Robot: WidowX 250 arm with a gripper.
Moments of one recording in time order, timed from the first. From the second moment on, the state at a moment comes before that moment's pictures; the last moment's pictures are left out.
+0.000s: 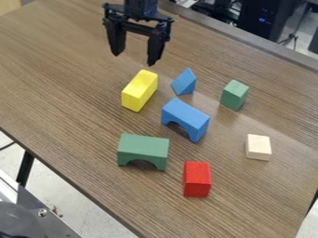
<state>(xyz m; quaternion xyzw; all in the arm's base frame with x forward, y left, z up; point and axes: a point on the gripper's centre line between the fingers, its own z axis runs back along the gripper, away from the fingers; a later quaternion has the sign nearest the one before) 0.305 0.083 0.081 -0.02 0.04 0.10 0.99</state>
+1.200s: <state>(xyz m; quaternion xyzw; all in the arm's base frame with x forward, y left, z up) 0.316 0.062 0.045 0.00 0.08 0.11 0.99</state>
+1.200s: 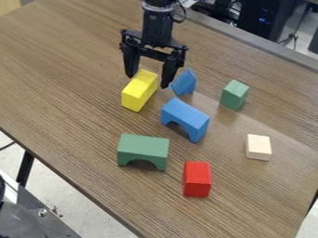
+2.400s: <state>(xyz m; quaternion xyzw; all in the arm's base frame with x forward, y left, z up) 0.313 0.052 0.080 -0.03 0.06 0.08 0.99</state>
